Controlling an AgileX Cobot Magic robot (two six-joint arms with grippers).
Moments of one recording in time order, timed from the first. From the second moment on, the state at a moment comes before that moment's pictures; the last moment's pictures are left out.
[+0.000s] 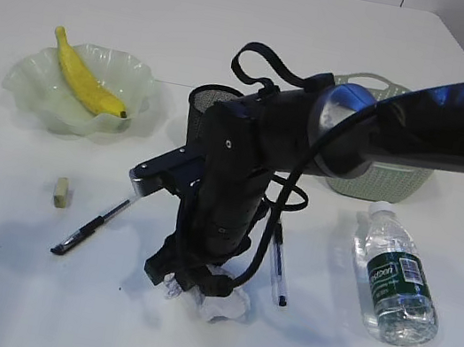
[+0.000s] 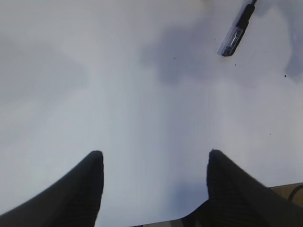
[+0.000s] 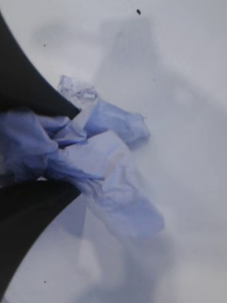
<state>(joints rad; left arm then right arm) 0.00 1.14 -0.84 -0.15 1.01 0.03 0.69 2.16 -1.51 0.06 0.83 -0.13</state>
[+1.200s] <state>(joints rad) 0.00 1.14 -0.84 -0.15 1.01 0.03 0.53 1.95 -1.51 -0.02 0.95 -0.13</state>
